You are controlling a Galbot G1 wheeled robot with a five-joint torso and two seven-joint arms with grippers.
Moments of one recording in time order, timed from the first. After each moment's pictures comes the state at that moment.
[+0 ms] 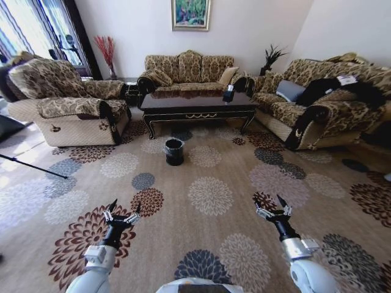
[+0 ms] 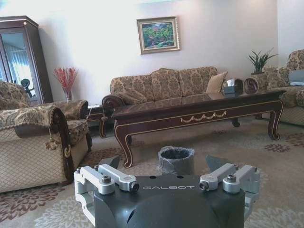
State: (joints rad) left arm 1.85 -1.14 -0.61 -2.21 -0.24 -0.11 -0.16; right arm -1.71 1.21 0.80 1.95 0.37 0.26 -0.13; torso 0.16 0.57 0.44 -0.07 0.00
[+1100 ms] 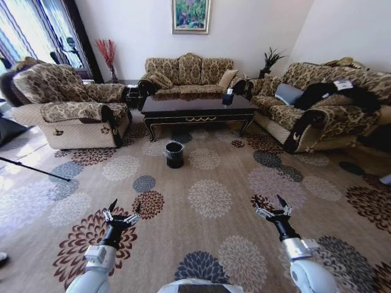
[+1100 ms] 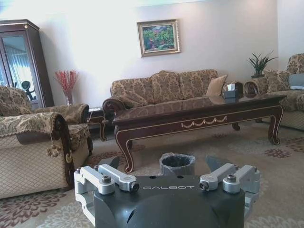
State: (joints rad) left arm 1.85 -1.14 -0.61 -2.21 -0.24 -0.11 -0.16; right arm -1.71 1.21 0.80 1.95 0.37 0.26 -0.13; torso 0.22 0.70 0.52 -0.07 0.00
